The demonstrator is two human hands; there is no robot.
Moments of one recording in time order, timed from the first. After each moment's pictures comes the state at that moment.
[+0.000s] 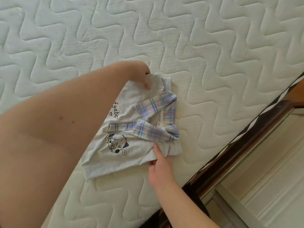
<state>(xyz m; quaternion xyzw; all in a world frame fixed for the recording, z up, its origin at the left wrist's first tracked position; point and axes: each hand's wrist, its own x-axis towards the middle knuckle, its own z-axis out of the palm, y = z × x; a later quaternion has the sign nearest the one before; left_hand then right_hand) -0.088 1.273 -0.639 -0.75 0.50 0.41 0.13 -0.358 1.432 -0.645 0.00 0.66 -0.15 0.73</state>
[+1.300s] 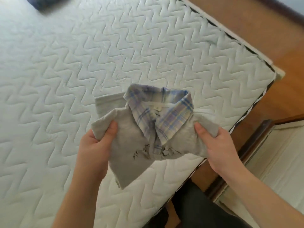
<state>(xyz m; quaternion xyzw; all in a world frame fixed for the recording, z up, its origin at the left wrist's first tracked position) -0.216 1.541 -0.365 -0.69 -0.01 0.31 -0.65 -0.412 1.356 -0.393 -0.49 0.45 -0.20 0.72</state>
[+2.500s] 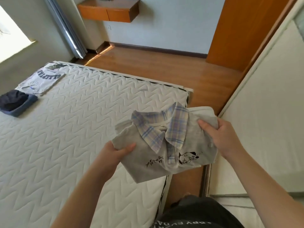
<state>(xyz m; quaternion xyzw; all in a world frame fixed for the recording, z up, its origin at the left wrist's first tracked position) -0.322 1.493 -0.208 -0.60 0.28 0.57 -0.49 -0.629 1.365 -0.203 -0.57 0.52 -0.38 0.51</state>
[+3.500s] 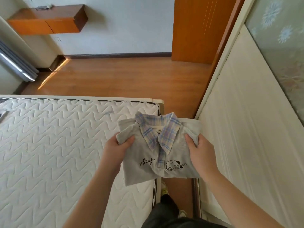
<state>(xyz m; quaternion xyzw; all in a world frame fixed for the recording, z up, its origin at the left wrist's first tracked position) -0.405 1.213 -0.255 -0.63 0.35 0.53 -0.46 -0.675 1.221 -0.270 -0.52 0.69 -0.39 0.32</state>
